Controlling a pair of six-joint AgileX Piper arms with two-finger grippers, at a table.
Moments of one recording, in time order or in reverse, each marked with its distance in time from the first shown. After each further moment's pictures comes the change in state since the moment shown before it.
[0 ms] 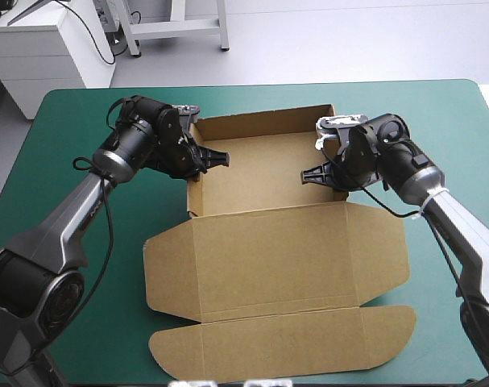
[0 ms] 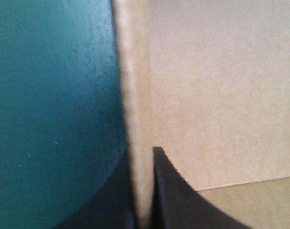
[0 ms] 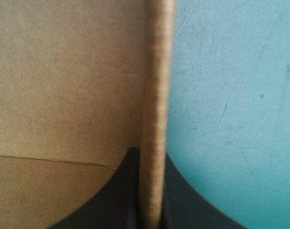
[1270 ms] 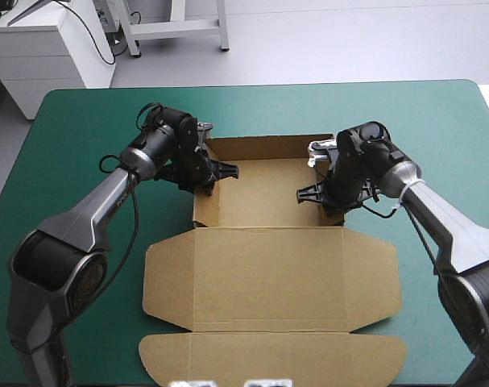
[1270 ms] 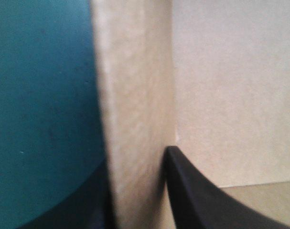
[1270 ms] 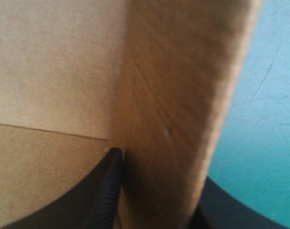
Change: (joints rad) left arm -0.002 0.127 -0.005 -0.047 -0.002 -0.011; right arm -0.016 0.116 0.017 0.082 0.081 -0.060
